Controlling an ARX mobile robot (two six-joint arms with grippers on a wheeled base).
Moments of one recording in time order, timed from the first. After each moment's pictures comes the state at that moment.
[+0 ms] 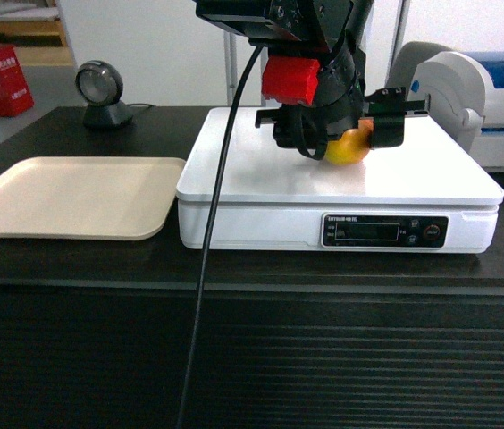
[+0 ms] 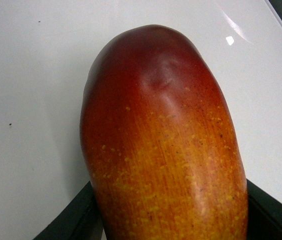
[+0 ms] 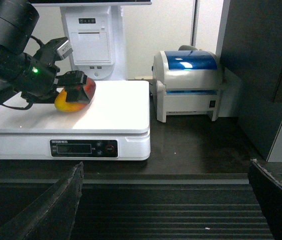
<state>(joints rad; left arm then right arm) -0.55 2.47 2.14 -0.35 -0.05 -0.24 0.00 0.00 0.01 0.00 0.00 0.00</state>
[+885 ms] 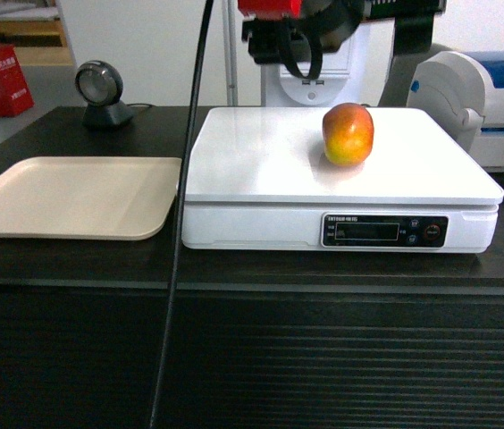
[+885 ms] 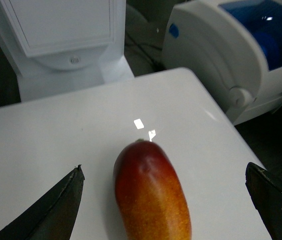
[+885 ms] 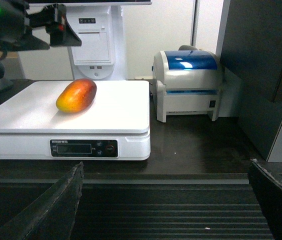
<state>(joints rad) -0.55 2.25 1.95 -0.11 -0.07 -0.16 0.00 0.00 0.01 0.00 0.00 0.00</state>
